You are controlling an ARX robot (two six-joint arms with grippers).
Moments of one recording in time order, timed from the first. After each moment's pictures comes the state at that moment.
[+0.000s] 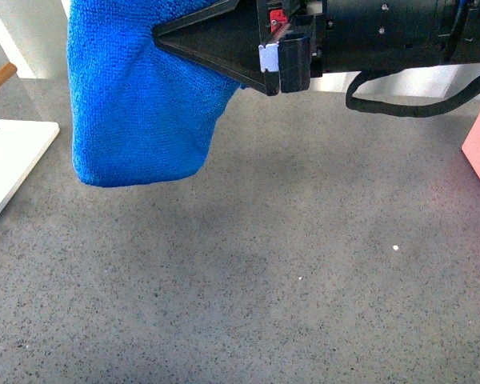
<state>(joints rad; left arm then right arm) 0.00 0.77 0.11 0.65 -0.01 -0.01 0.39 1.88 0.94 0.67 -1.02 -0.07</state>
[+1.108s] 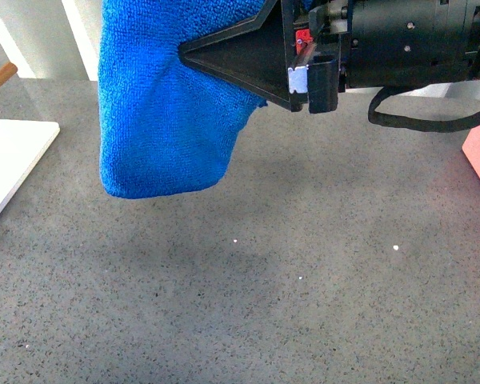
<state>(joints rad) 0.00 0.32 0.02 0.32 0.00 -0.01 0.37 1.85 0.89 0.63 -1.00 -0.10</state>
